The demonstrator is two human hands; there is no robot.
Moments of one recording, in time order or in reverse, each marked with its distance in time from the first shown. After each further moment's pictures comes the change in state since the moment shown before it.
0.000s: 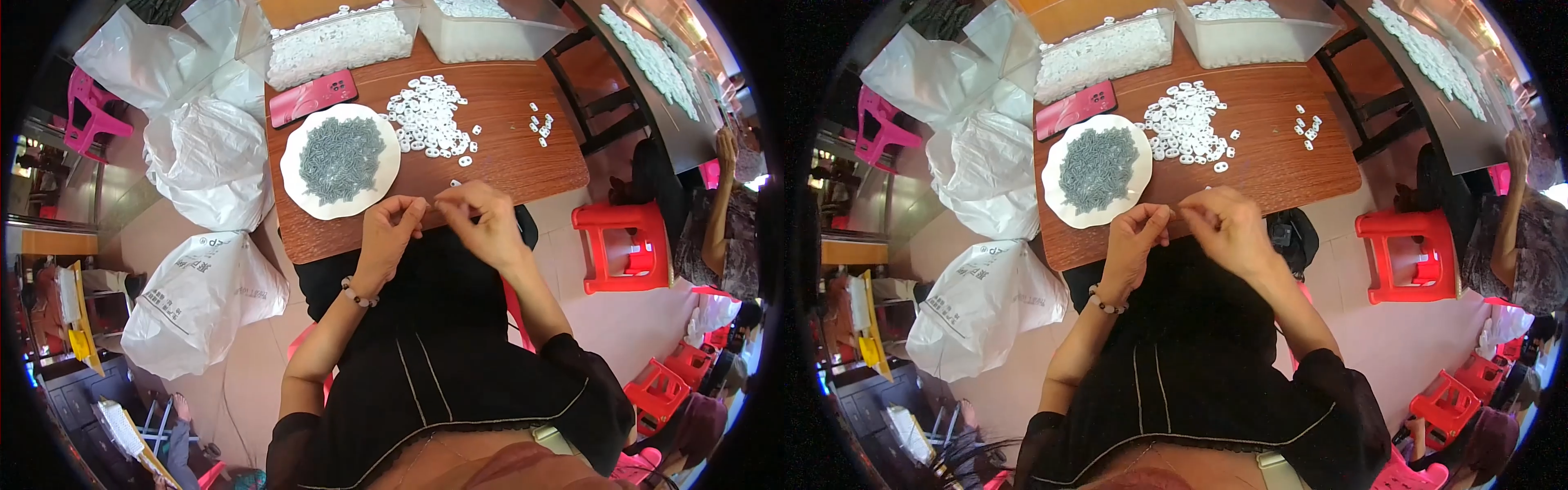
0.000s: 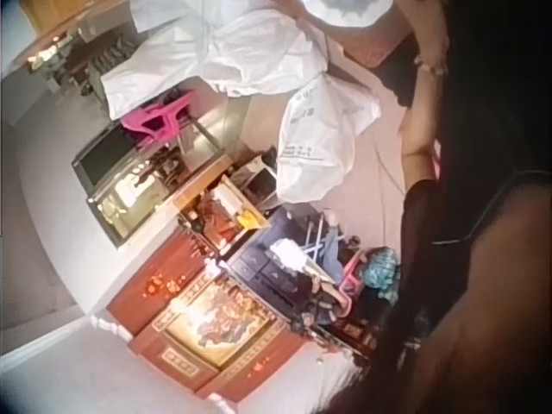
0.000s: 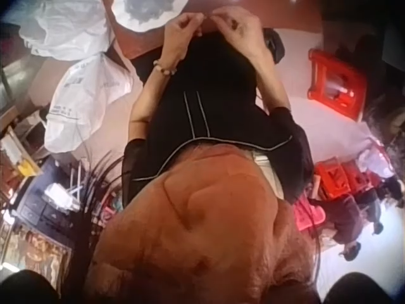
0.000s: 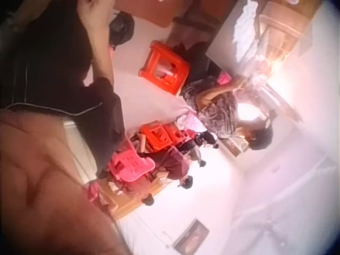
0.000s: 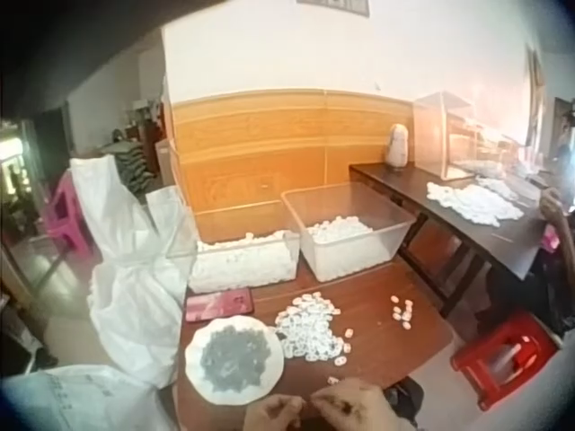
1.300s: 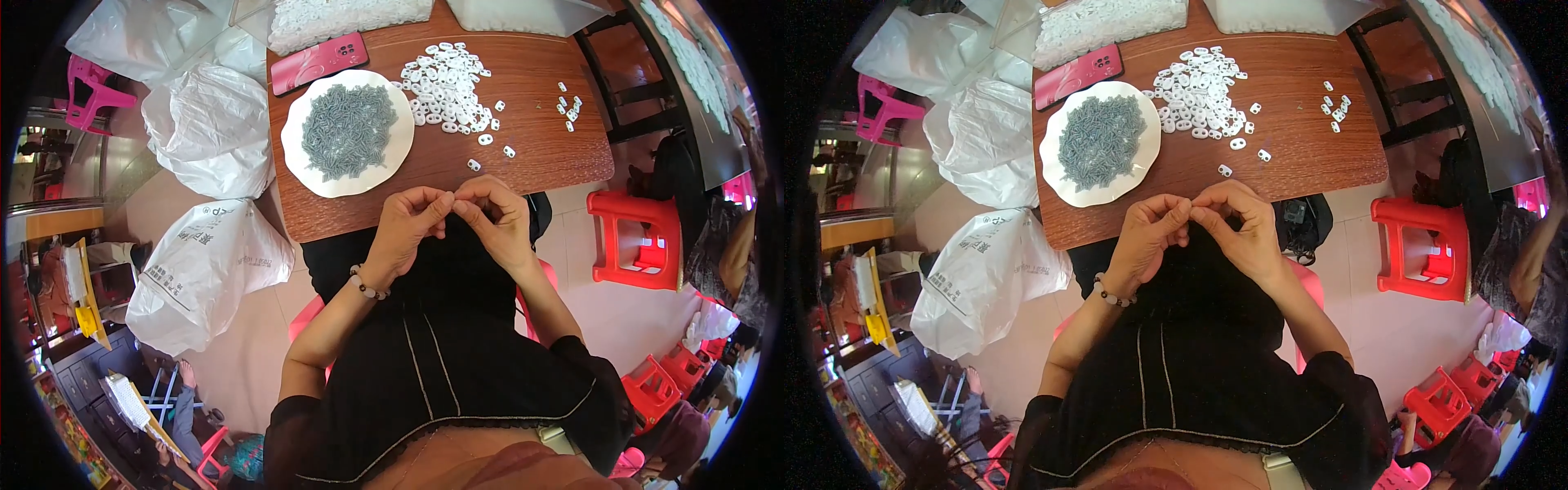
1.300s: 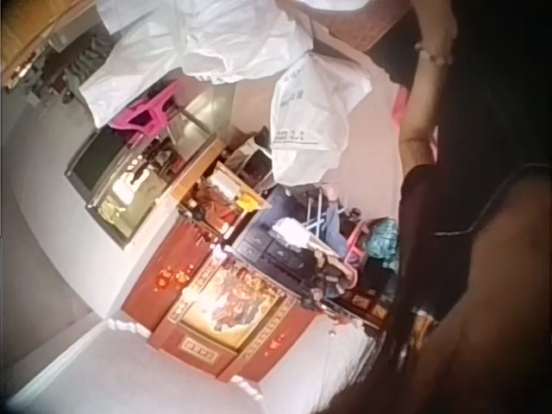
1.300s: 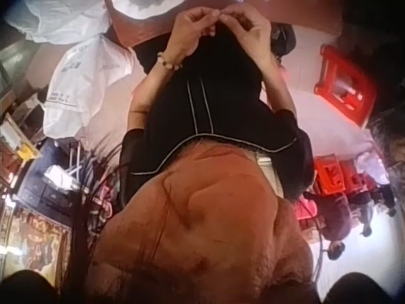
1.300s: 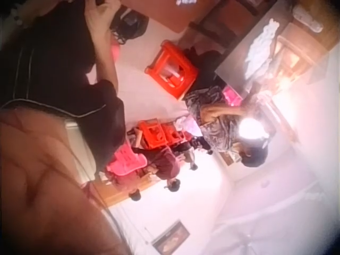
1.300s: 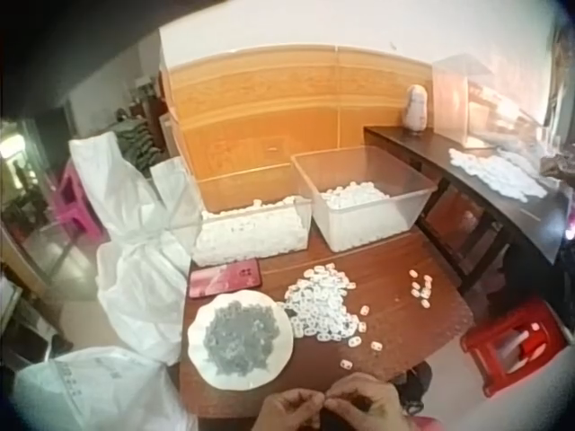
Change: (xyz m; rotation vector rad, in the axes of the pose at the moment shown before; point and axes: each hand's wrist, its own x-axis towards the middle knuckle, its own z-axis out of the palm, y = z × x) left_hand -0.007 -0.007 0.003 -0.203 -0.085 -0.234; right_hand -0.020 0.024 0.017 0.505 0.000 0.183
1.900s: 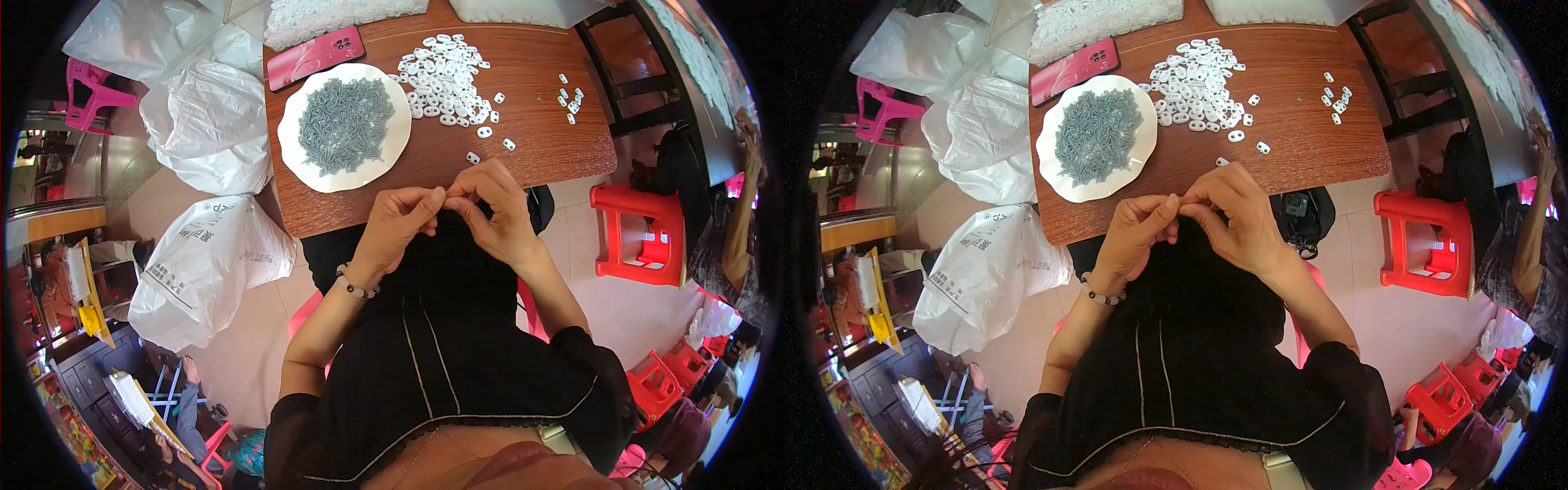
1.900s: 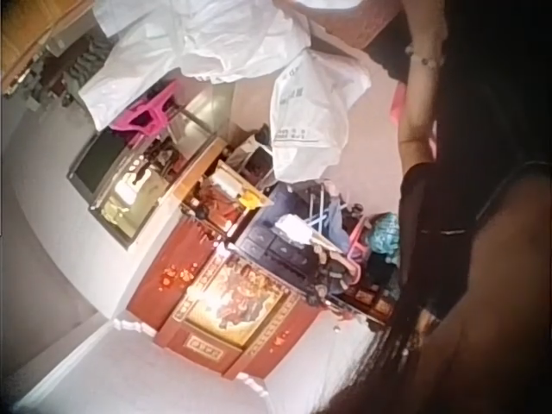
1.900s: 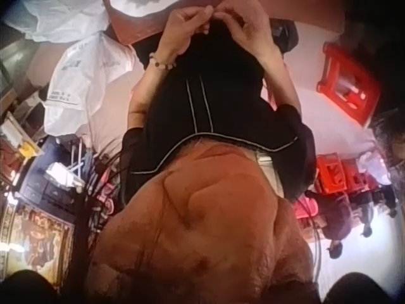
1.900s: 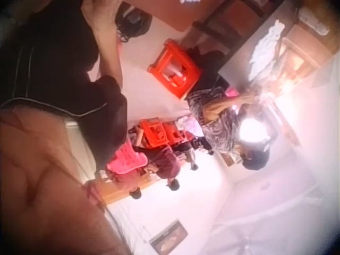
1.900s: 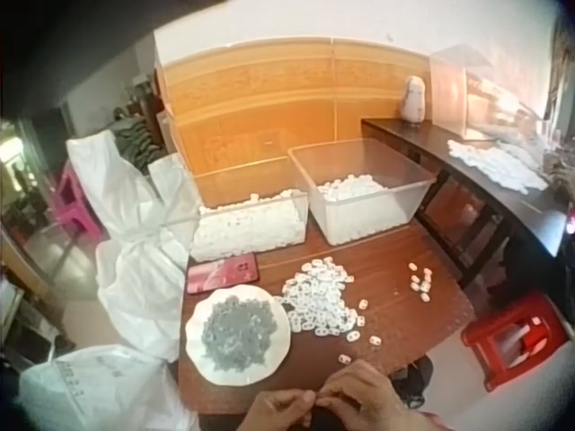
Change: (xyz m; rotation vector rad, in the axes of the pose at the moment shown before) left_hand -0.008 0.011 -0.005 0.054 -0.022 0.009; right_hand 0.016 -0.023 -0.006 -0.429 -0.130 -0.306
